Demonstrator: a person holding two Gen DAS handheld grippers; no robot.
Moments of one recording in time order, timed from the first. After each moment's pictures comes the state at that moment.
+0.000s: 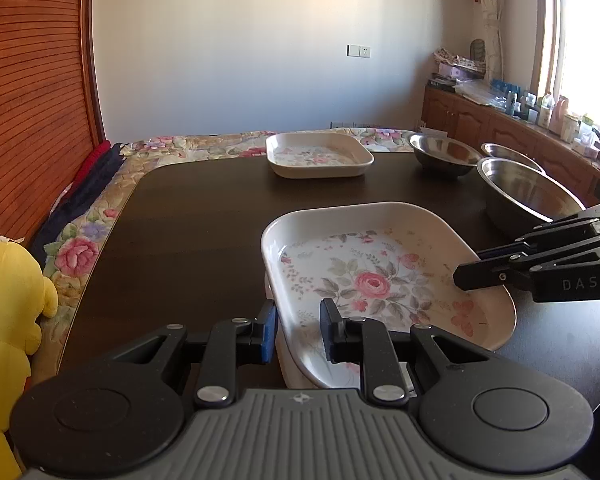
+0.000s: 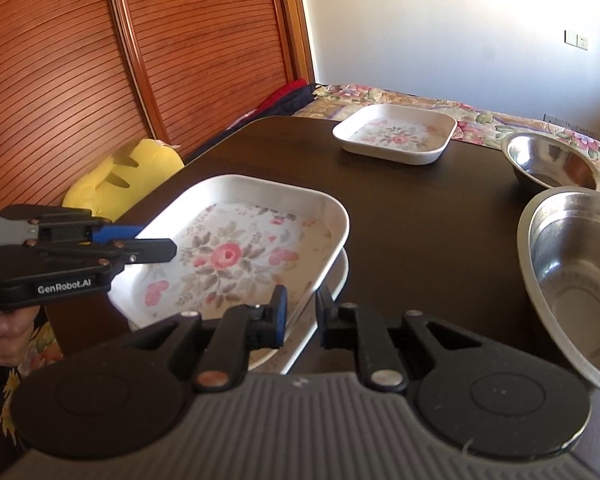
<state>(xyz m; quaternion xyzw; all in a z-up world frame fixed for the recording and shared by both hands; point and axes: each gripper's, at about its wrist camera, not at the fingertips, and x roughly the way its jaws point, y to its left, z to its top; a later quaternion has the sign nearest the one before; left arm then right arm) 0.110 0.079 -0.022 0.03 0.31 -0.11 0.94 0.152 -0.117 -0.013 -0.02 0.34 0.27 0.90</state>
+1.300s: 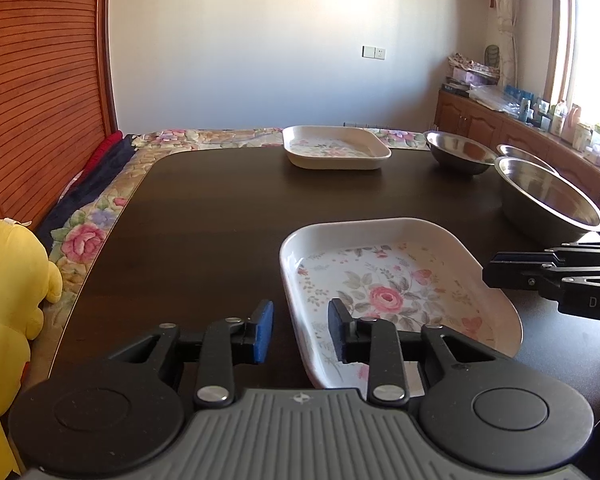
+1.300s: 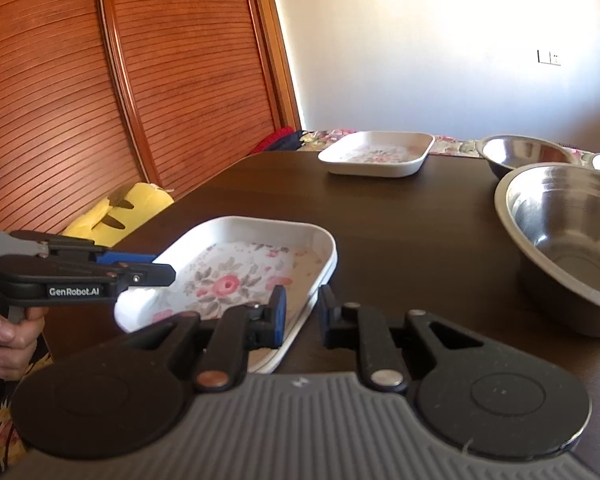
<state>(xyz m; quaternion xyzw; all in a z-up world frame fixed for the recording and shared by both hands) 0.110 0.087 -0.034 0.01 0.31 -0.09 0.95 0.128 -0.126 -0.032 0.03 0.26 0.25 0.93</state>
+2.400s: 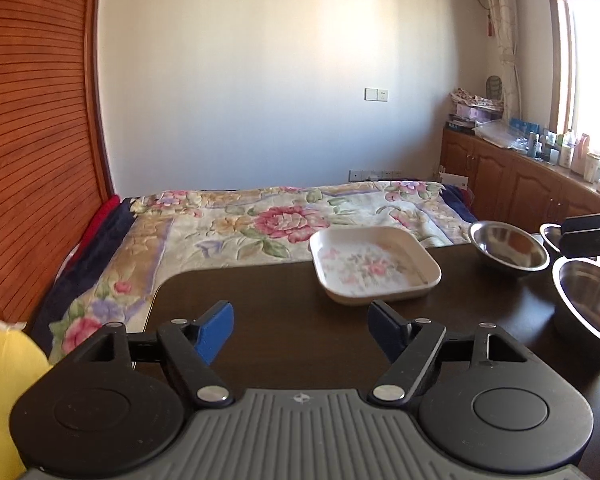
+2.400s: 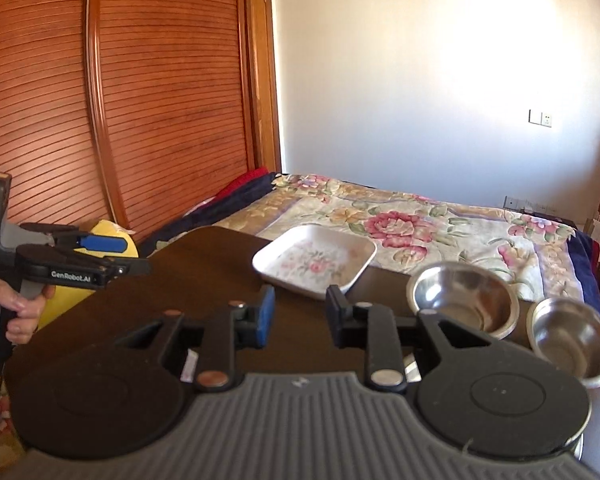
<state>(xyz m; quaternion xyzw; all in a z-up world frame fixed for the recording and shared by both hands) 0.228 0.103 0.022 0.03 0.25 -0.10 0.96 0.199 -0.158 0.051 -0.03 0.23 0.23 0.94</state>
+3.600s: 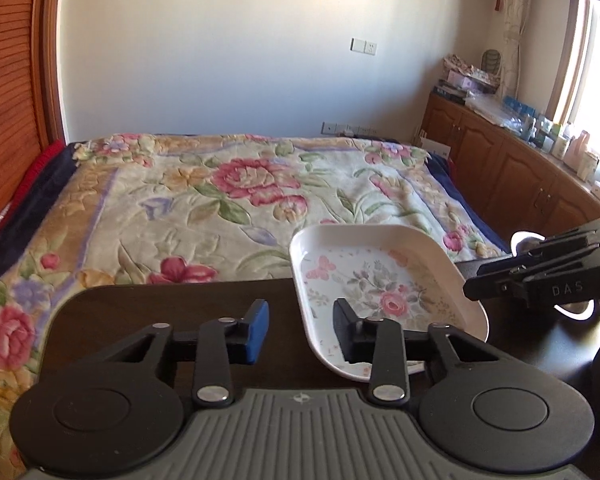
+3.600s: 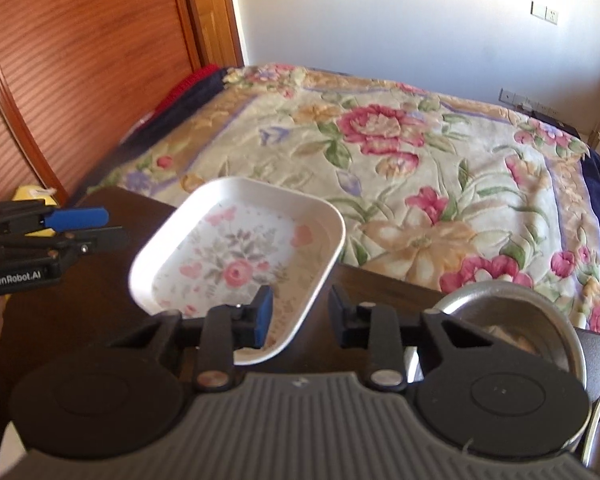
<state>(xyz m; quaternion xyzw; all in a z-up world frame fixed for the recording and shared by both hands) 0.373 0.080 -0.015 -0.01 0.34 -0.15 0.93 0.374 -0.120 0.005 -0.03 0.42 0.18 0.89</state>
